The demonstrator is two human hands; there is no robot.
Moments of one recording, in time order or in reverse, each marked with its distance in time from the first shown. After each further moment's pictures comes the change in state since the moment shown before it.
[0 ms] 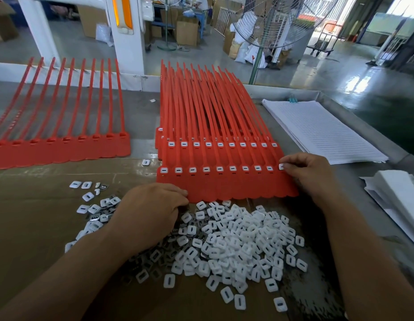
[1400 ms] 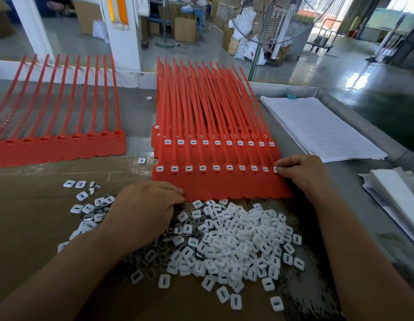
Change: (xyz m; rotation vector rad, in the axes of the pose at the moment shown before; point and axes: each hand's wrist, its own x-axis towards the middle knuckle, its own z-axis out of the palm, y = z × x) left_hand -0.002 0.002 -0.006 -0.041 0.000 -0.037; right_hand 0.005 0.006 0.003 -0.122 -0.018 0.104
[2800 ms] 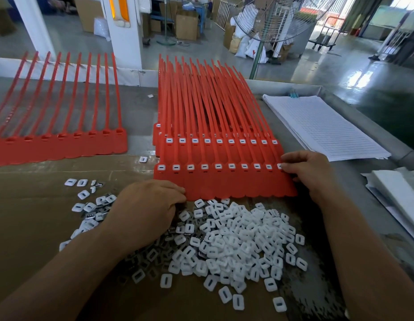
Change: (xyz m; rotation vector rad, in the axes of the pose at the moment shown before) left_hand -0.001 0.001 0.000 0.025 -0.037 -0.002; right_hand -0.005 -0.007 -0.001 0.162 0.028 0.087
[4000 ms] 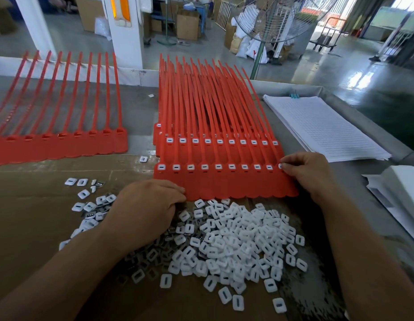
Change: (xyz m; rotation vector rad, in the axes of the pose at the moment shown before) left_hand -0.001 0.000 0.000 -0.031 0.033 -0.010; right_hand -0.002 0.000 0.001 -0.112 0.000 -0.108
